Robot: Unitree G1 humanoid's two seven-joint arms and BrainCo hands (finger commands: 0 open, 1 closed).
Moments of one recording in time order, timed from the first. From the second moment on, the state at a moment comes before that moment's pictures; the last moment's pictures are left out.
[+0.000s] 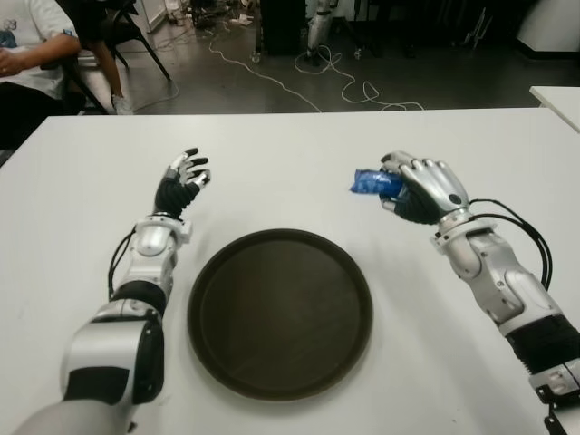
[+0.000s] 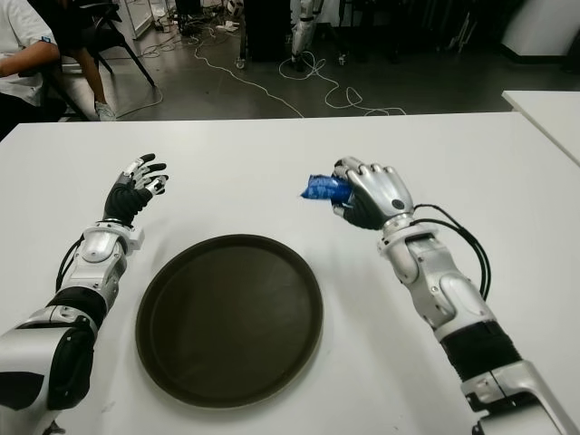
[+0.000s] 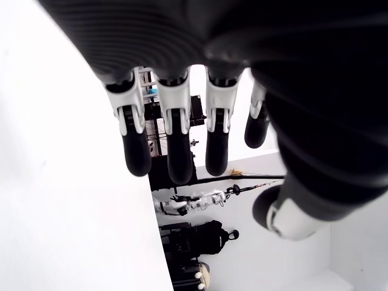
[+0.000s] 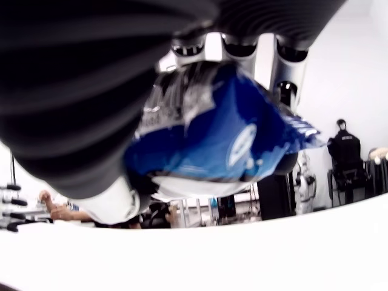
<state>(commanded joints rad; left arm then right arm) -0.73 0.18 0.16 1.27 0.02 -0.50 -0.07 -0.41 -0.45 0.30 0.20 -0.78 -0.07 -0.15</state>
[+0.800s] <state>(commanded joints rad) -0.74 0.18 0.15 1.27 0.02 -0.50 -0.06 -0.41 -0.28 0.42 0.12 -0.82 -0.17 -0.20</state>
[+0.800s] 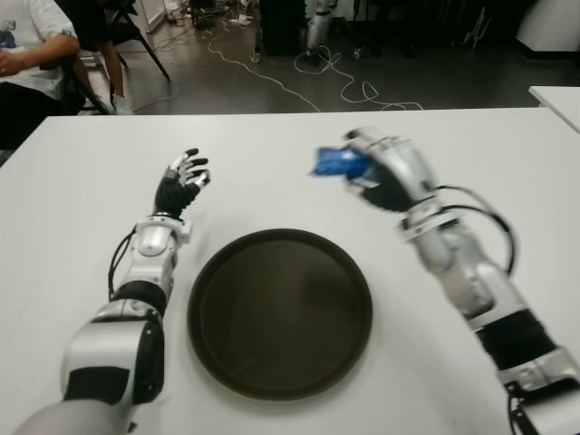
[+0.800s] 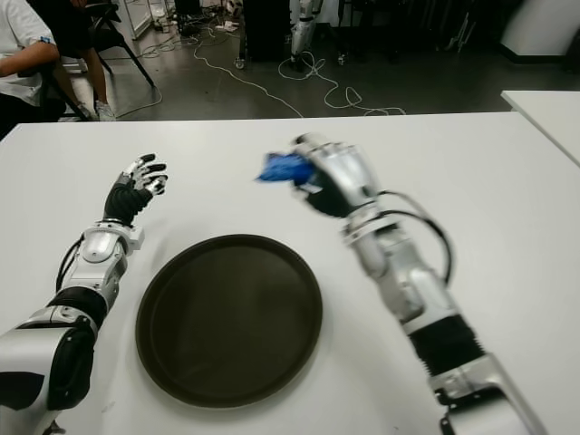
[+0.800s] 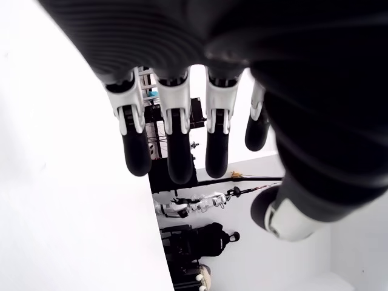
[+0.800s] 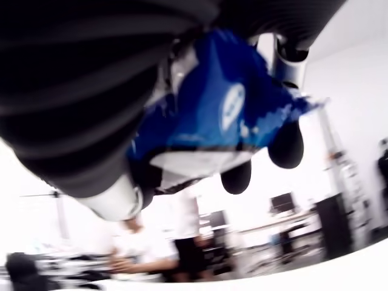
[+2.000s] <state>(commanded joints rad) -0.74 0.17 0.14 1.27 0.03 -0.50 -0.05 -0.36 -0.31 0.48 0.07 -0.72 -0.44 -0.02</state>
